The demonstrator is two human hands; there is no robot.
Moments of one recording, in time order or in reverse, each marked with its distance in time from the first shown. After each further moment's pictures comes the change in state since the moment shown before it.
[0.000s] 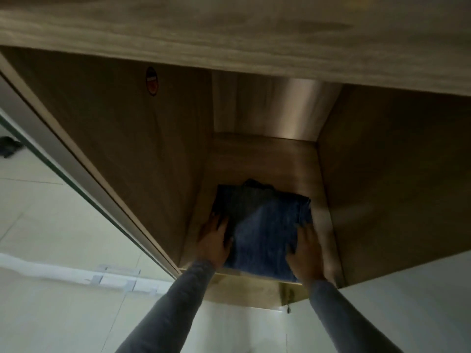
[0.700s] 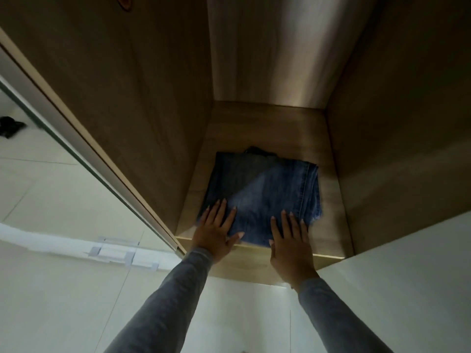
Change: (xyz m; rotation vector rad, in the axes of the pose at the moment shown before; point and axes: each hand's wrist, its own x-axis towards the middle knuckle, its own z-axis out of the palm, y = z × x) left_hand -0.032 -0.023 0.051 0.351 -0.137 0.171; right_hand -0.051 0.005 0.054 -0.438 -0.187 -0.263
